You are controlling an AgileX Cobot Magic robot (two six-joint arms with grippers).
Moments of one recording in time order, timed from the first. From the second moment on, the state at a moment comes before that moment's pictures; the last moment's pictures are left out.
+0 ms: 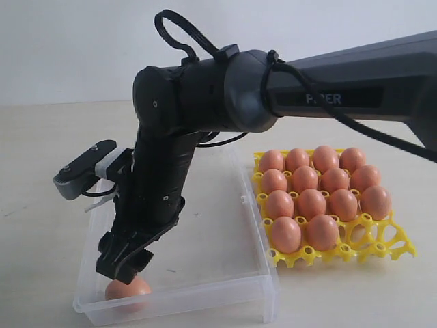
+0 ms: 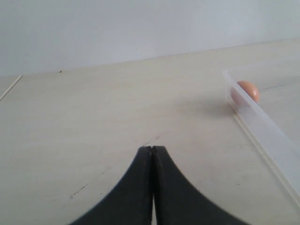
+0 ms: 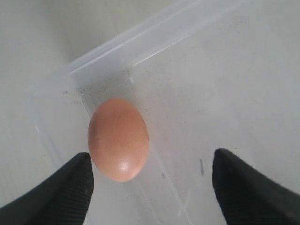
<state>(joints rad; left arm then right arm) -0.03 0.00 0.00 0.12 0.33 -0.03 0.88 2.11 -1.60 0.30 0.98 -0.46</state>
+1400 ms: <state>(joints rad) -0.03 0.00 0.00 0.12 0.33 -0.03 0.98 2.20 -1.76 0.21 1.00 -0.46</state>
